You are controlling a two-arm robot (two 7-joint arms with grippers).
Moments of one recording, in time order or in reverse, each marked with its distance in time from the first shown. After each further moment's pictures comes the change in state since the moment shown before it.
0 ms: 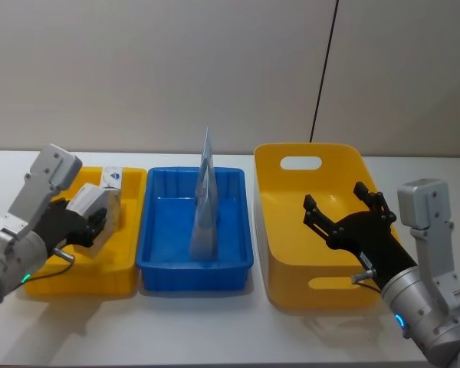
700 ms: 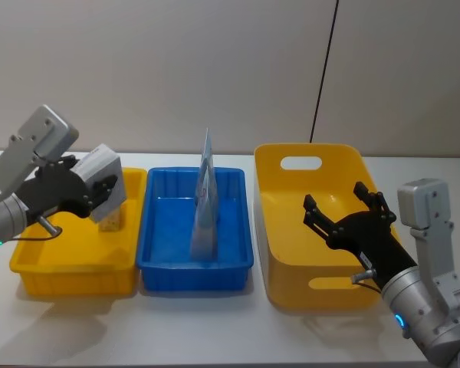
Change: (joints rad) left arm -0.060 0.143 0.016 -0.115 0.013 -0.109 -0.236; right arm 0.000 0.000 0.000 0.000 0.000 0.000 0.000
